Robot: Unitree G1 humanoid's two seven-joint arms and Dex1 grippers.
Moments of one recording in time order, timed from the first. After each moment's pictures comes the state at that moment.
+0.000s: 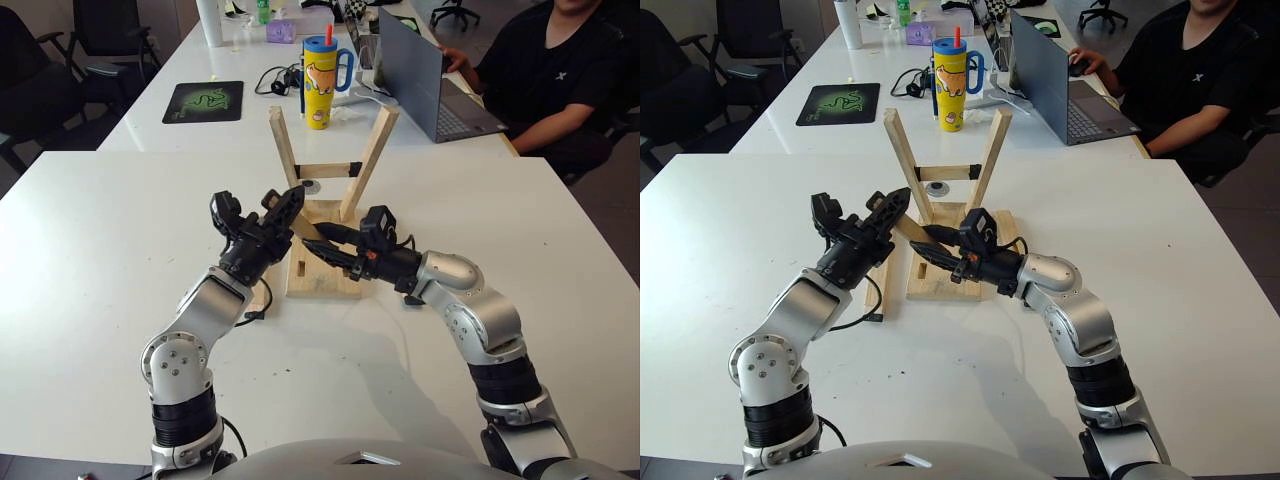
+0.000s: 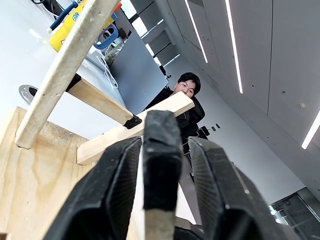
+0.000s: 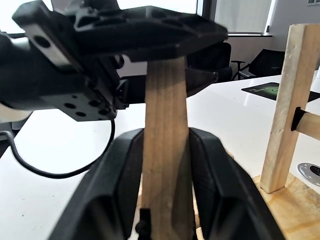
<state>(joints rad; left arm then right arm) -0.13 -0.03 0.14 -0.54 -1.23 0.74 0.25 -0.28 -0.31 0.18 -0.30 0.44 0.48 0.77</state>
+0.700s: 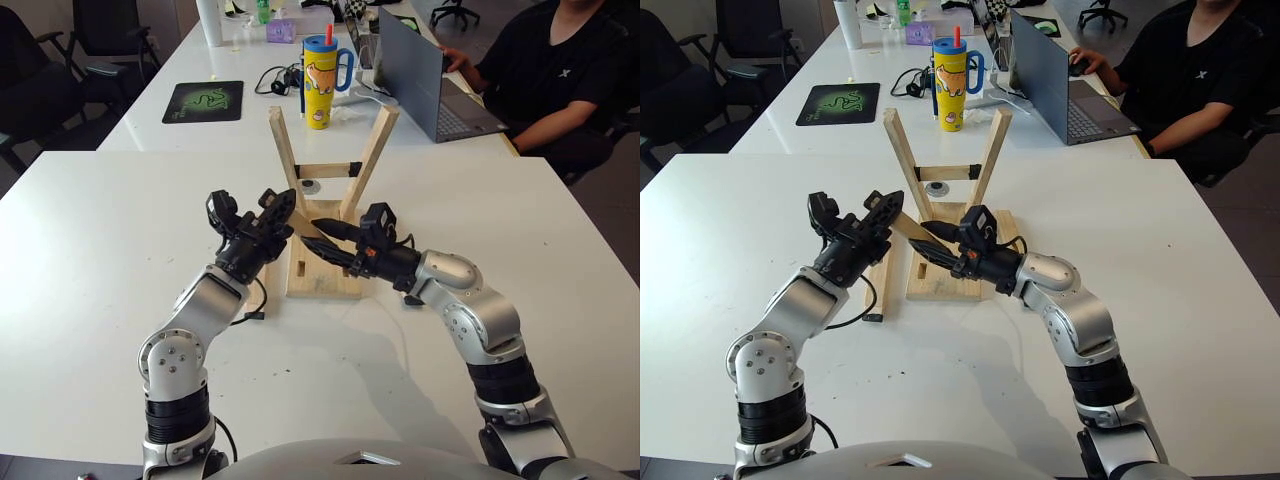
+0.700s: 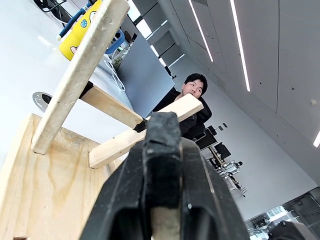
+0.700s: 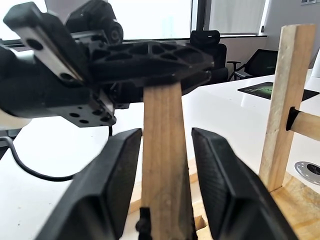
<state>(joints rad) -0.13 0.03 0.13 -0.51 -1.22 0.70 0.24 -0.29 -0.30 0.18 -0.30 0.44 0.49 0.72</state>
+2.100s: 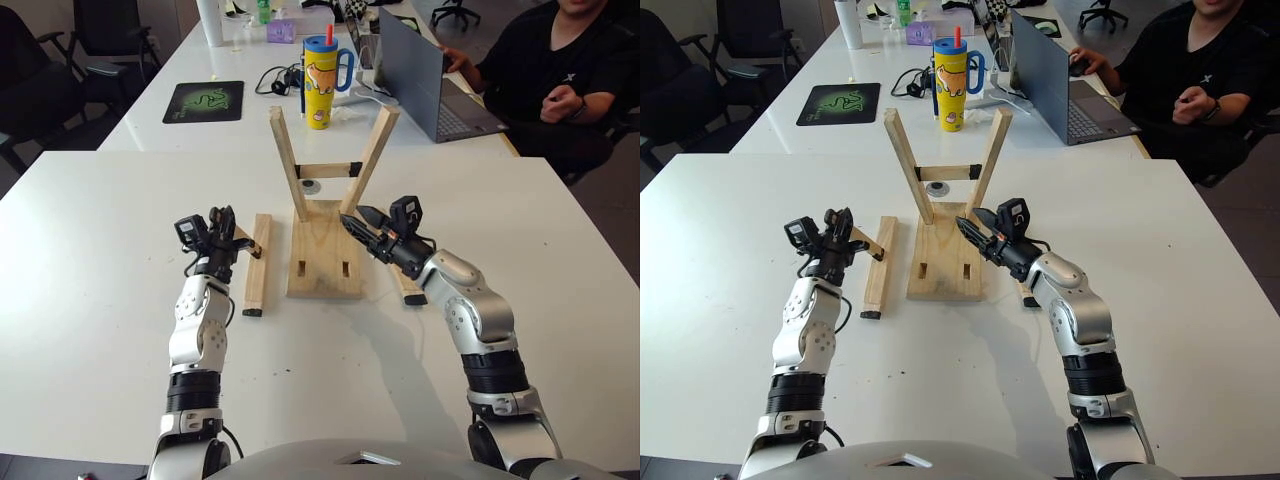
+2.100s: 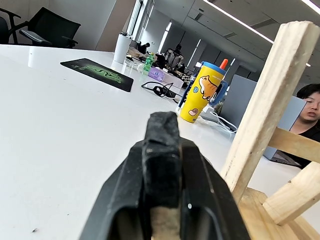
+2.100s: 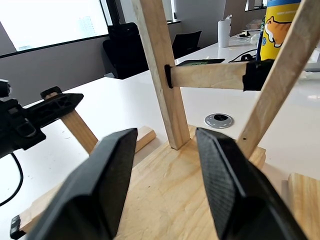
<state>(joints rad) -0.18 0.03 0.12 0.10 -0.33 0.03 -0.09 -0.29 -0.23 0.04 -0.08 0.40 0.45 0.51</state>
